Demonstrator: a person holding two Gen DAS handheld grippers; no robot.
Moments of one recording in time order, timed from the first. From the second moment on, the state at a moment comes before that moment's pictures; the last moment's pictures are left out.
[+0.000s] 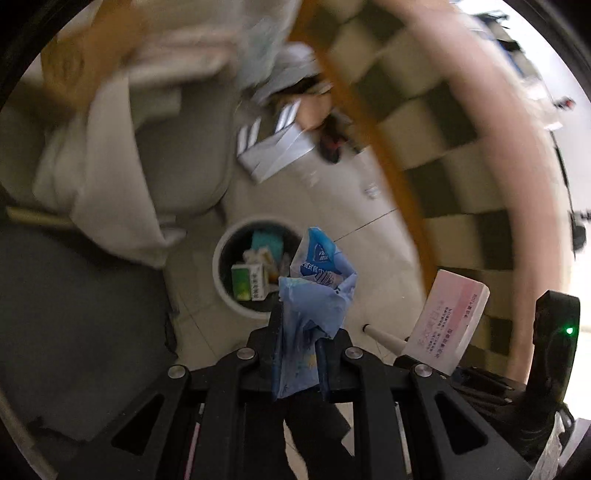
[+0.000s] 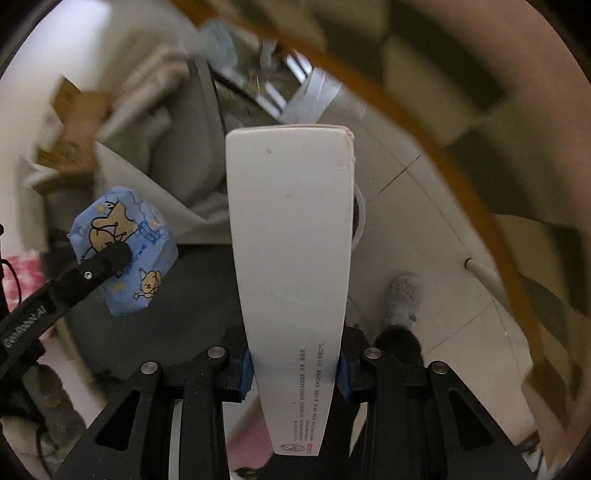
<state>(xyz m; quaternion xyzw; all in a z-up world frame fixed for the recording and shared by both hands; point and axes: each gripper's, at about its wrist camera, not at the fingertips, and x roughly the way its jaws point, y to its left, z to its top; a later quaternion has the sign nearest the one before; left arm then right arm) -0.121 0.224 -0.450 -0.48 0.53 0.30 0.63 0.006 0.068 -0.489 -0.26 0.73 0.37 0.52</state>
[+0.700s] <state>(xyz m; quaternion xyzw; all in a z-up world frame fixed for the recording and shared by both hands) -0.143 0.250 -0.696 -0.50 0.57 0.34 0.55 0.026 0.138 -0.757 -0.34 0.73 0.36 0.47</state>
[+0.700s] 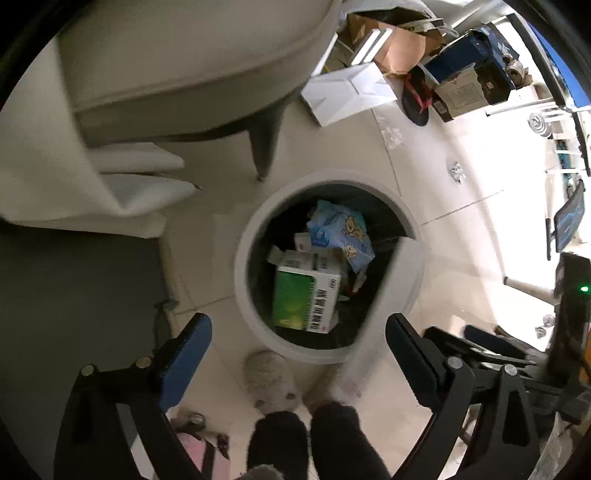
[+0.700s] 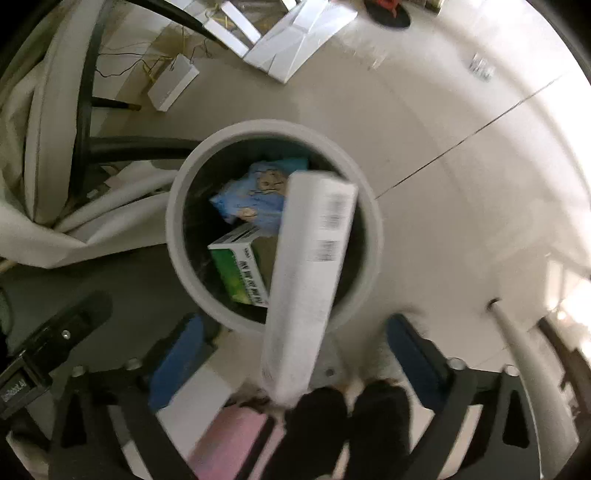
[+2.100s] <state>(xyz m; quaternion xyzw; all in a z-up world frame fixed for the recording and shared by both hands) -0.181 0.090 -0.181 -0.43 0.45 0.36 0.70 0.015 -0.009 -0.160 -0.26 0.58 0.53 0.56</state>
